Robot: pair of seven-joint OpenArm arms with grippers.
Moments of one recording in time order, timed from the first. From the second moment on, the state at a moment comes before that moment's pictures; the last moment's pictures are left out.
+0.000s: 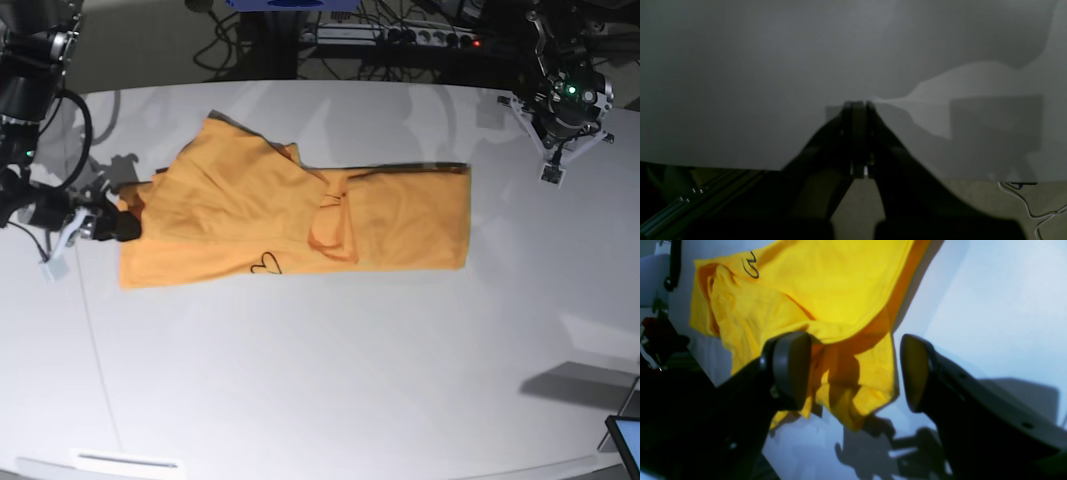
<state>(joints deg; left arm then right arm) 22.3 -15.7 -30.4 107.2 -1.8 -32.6 62.0 8.3 22.8 21.6 60.3 60.5 41.7 -74.3</state>
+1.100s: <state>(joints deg) 22.3 -15.7 -30.4 107.2 -1.8 -32.6 62.0 8.6 23.1 22.4 53.3 72.2 41.9 -74.7</state>
